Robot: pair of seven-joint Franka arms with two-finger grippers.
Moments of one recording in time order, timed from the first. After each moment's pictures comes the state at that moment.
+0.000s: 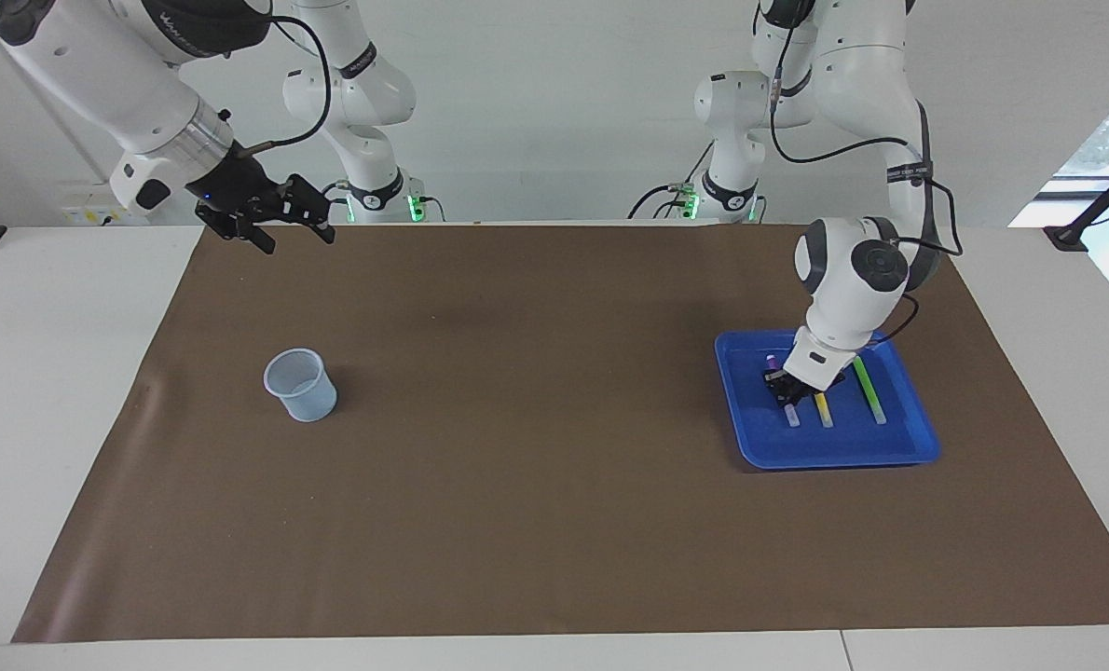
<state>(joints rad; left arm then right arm) -0.09 0.24 -0.06 -1.99 0.03 2.21 -0.23 -0.02 -0.04 -0.04 -1.67 0.34 1.49 0.03</state>
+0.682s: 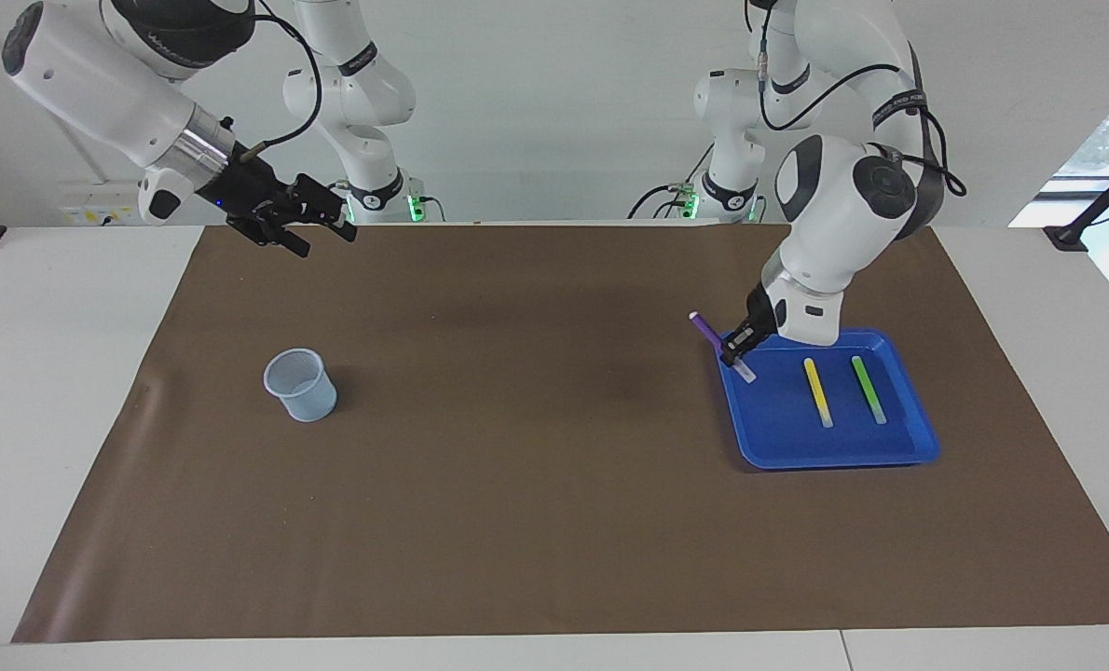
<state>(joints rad) -0.26 0.19 -0.07 -1.75 -0.20 1.94 -0.90 -0.06 -0.11 -0.05 -1.85 0.58 1.60 0.04</state>
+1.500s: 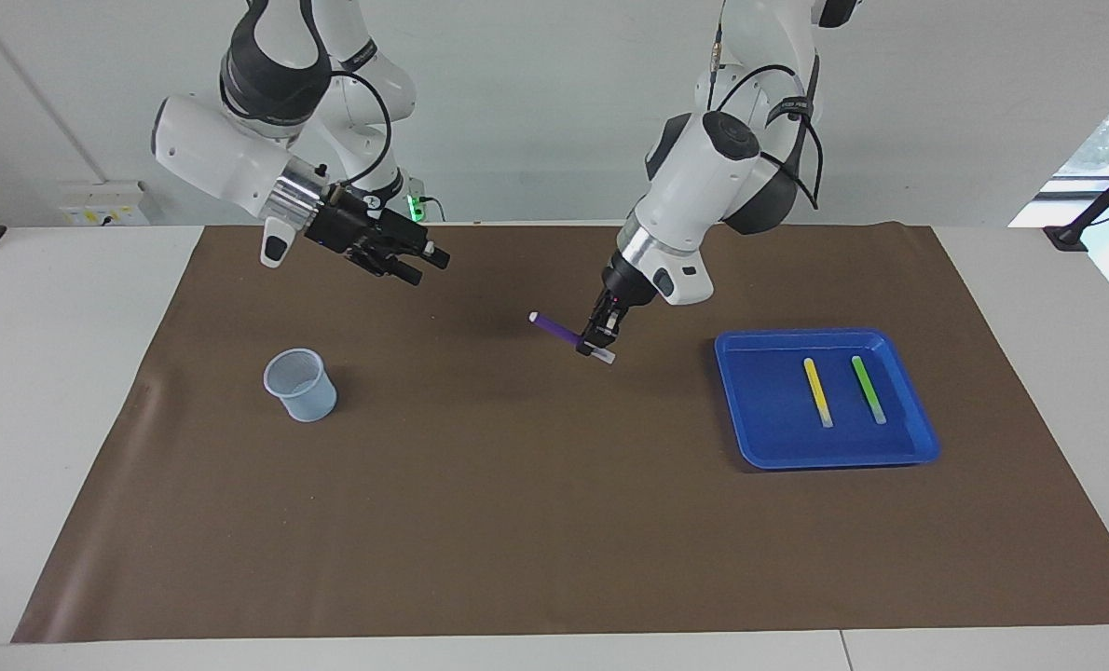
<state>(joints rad) -0.55 0.22 -0.07 -1.73 -0.35 2.29 -1.65 0.15 -0.15 -0.03 -2.15 1.04 2.04 0.07</state>
